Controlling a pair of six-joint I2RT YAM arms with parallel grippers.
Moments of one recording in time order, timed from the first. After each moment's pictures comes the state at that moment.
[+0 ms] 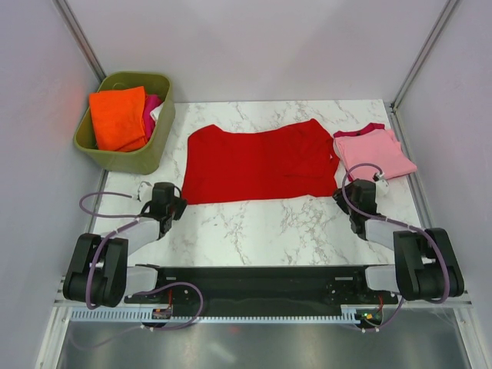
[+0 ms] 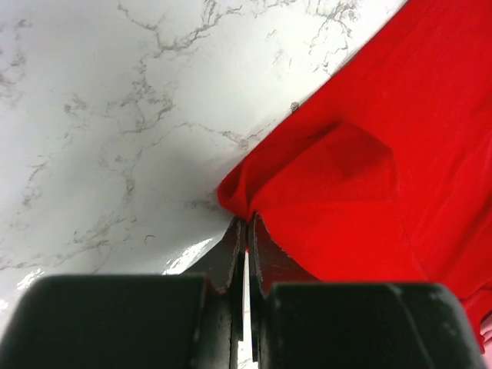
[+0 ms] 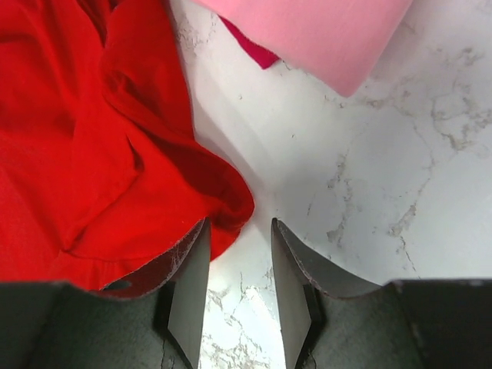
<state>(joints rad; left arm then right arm) -0.15 1.27 0.35 0.15 -0.22 -1.16 0.06 1.29 0.31 0.38 0.16 0.89</state>
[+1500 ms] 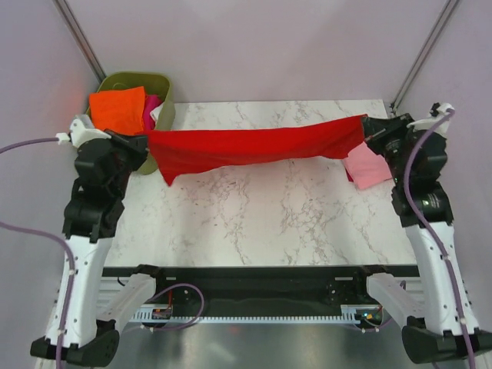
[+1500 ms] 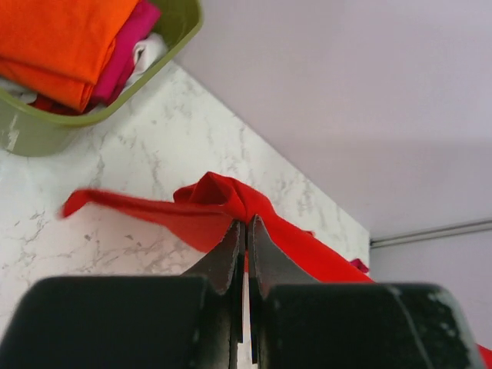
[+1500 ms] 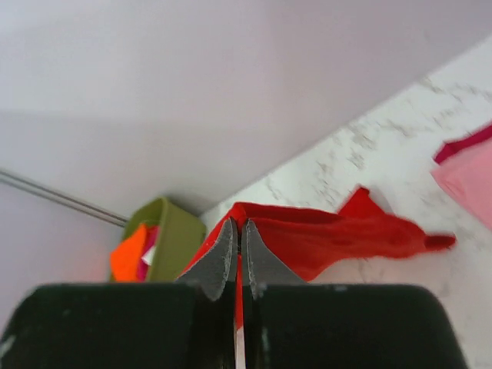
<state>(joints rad) -0.15 0.87 1.25 -0.60 -0.27 -0.82 0.07 0.92 1.15 -0.30 0.05 0.81</state>
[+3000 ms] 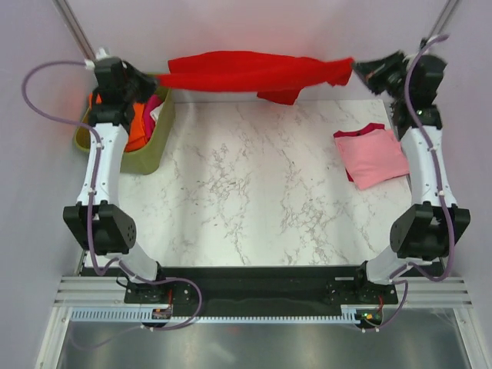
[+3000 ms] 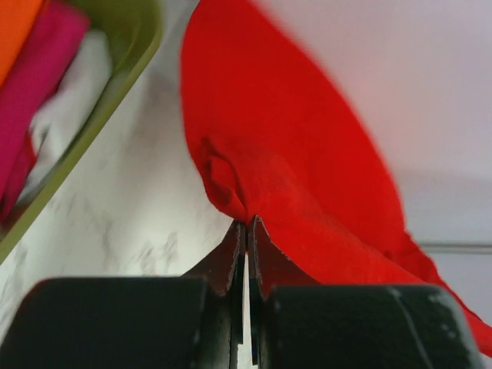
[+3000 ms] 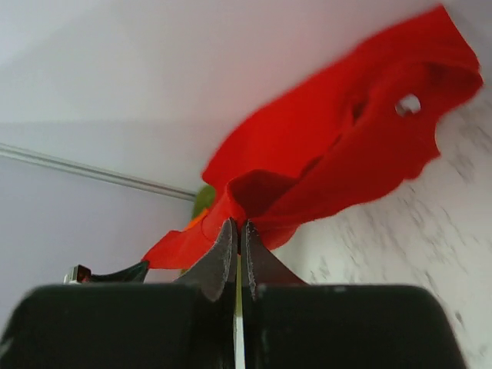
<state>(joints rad) 0.05 1.66 1.85 -0.43 0.09 -0.81 -0.14 1.63 1.75 -0.11 -0.48 1.03</state>
